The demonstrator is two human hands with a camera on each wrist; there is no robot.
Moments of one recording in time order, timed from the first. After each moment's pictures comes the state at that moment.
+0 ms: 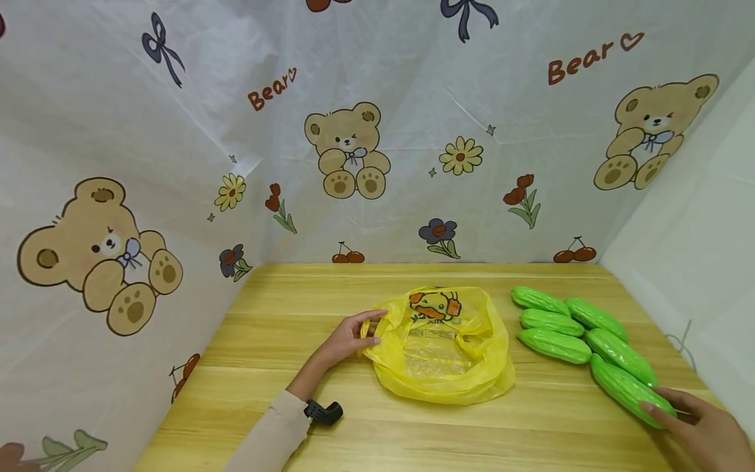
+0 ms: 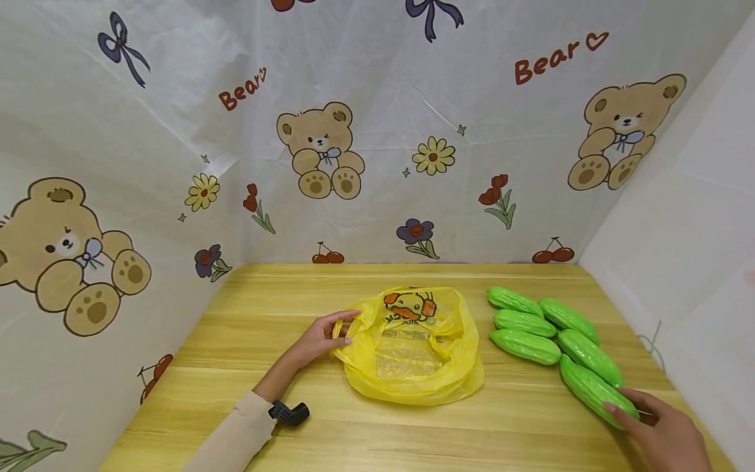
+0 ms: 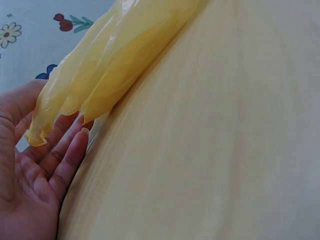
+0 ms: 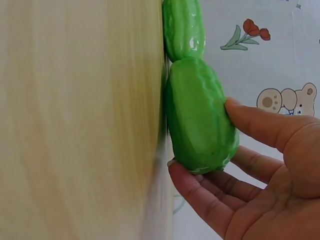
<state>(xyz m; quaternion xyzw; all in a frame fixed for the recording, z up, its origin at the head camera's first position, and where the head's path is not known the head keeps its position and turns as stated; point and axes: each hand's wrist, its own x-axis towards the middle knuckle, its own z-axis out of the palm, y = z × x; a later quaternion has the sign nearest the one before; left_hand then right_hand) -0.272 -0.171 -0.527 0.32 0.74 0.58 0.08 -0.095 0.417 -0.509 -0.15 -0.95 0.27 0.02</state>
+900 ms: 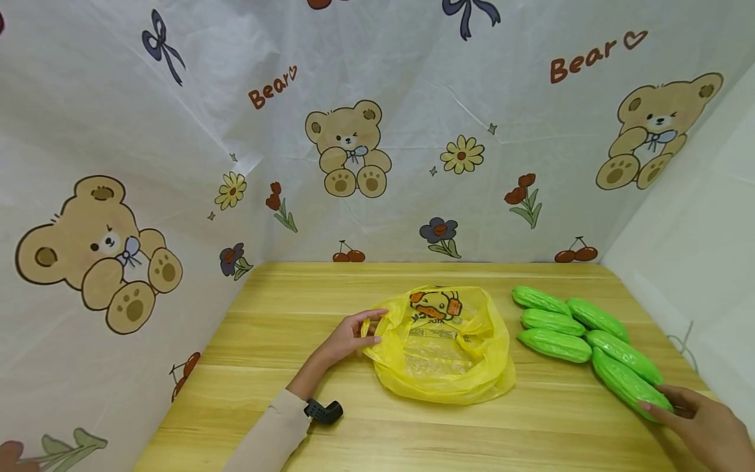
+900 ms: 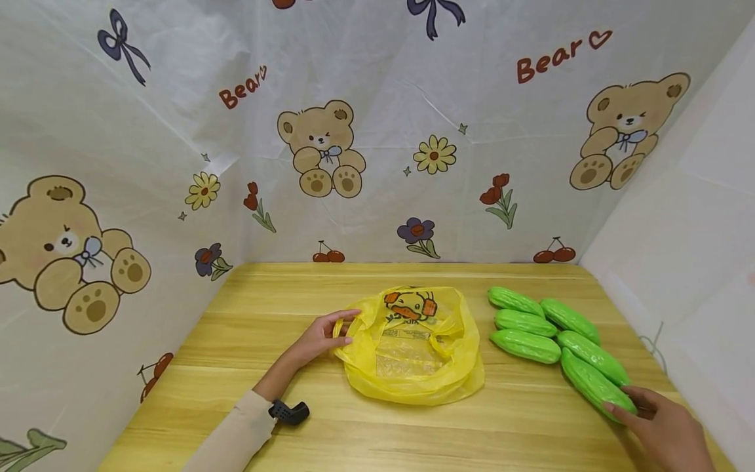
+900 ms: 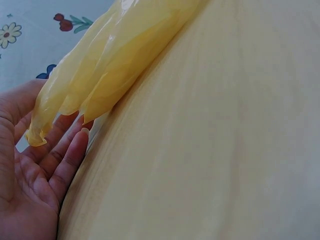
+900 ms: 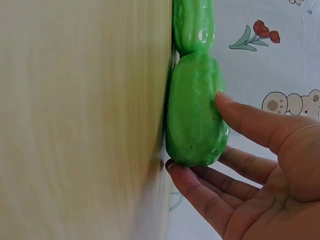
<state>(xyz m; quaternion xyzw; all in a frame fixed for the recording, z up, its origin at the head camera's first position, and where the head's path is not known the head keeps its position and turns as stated) -0.274 -0.171 -0.527 0.31 0.74 0.59 0.09 -0.102 0.421 -0.497 -0.12 -0.97 0.22 -0.03</state>
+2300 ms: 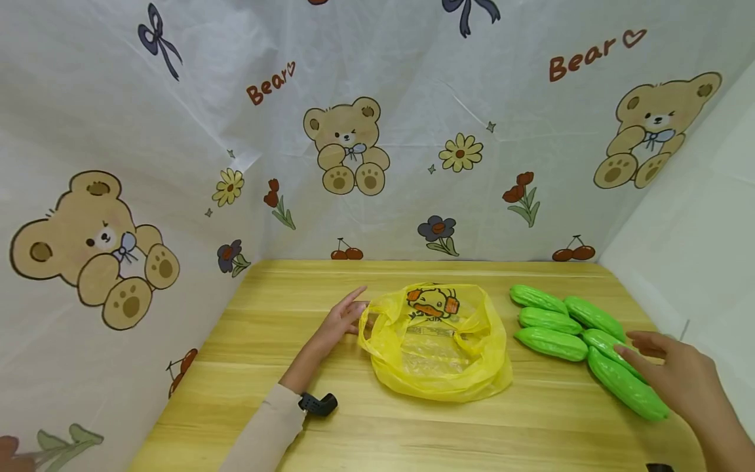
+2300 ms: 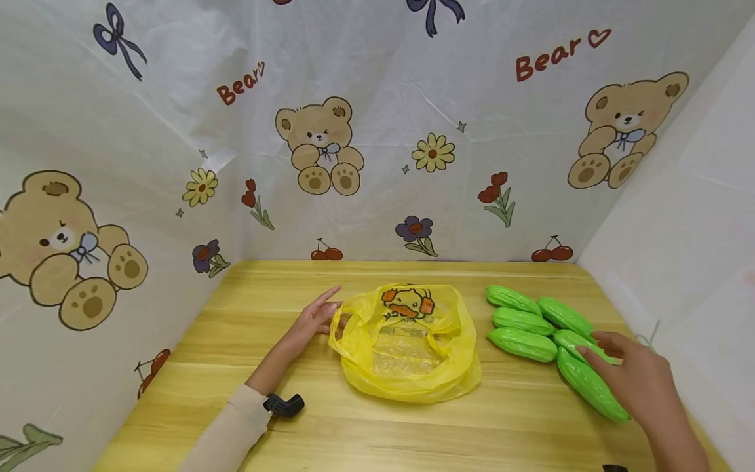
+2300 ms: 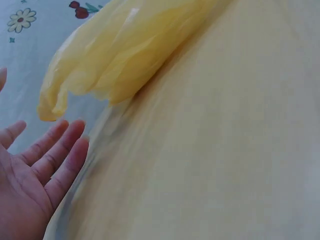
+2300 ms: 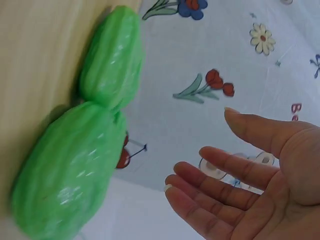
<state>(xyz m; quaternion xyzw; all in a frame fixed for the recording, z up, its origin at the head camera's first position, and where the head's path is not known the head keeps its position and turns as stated) -0.295 -0.186 -0.534 0.20 0.73 0.64 0.10 -0.135 0.378 -0.431 -0.01 -0.97 0.22 0.12</state>
